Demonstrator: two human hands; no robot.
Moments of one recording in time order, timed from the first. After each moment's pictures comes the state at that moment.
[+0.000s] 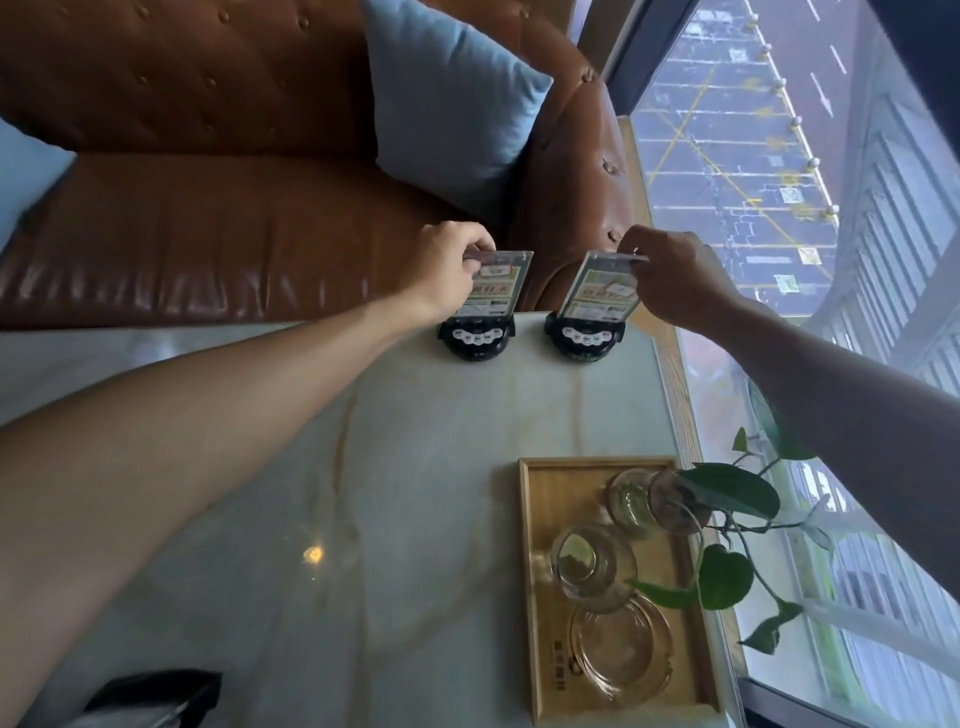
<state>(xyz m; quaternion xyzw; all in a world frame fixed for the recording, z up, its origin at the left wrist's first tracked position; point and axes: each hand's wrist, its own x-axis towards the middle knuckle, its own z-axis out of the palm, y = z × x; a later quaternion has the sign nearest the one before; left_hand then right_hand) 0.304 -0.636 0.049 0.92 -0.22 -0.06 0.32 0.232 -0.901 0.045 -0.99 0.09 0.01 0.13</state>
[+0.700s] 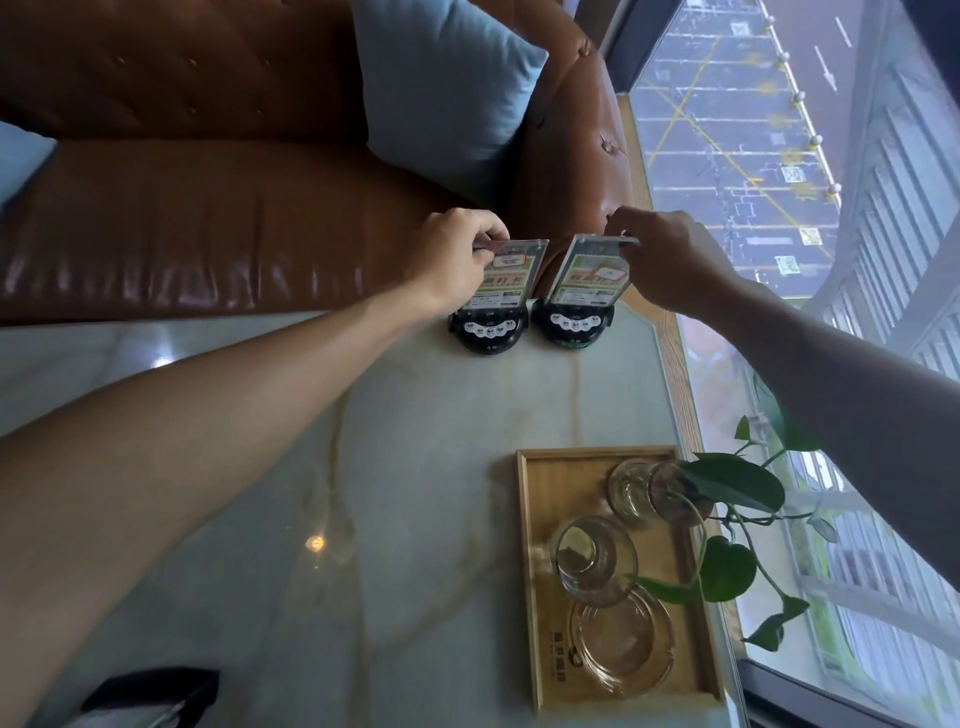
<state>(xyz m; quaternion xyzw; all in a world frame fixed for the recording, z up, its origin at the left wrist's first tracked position) 0.303 -0.649 0.040 0.92 -0.22 -0.07 0.33 0.237 -0.896 0.044 -0.99 0.06 0.00 0.15</state>
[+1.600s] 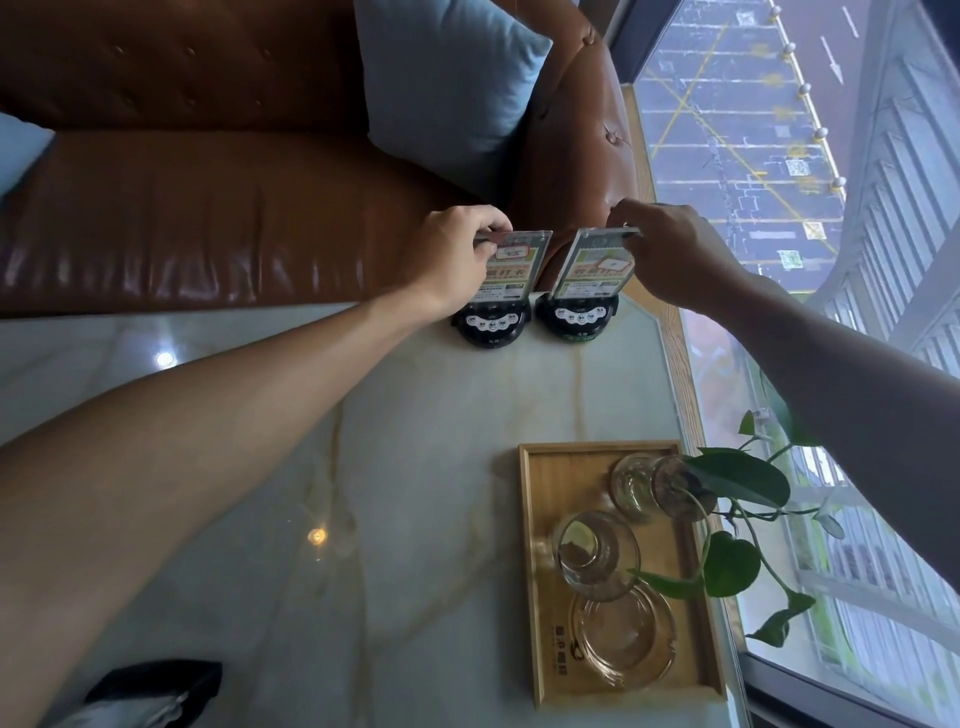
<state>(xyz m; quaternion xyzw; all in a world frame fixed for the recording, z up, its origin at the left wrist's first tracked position) 0.303 -0.648 0.025 0.91 -0.22 -0.04 0.36 0.240 -0.901 0.035 -0.99 0.01 -0.02 0.15</state>
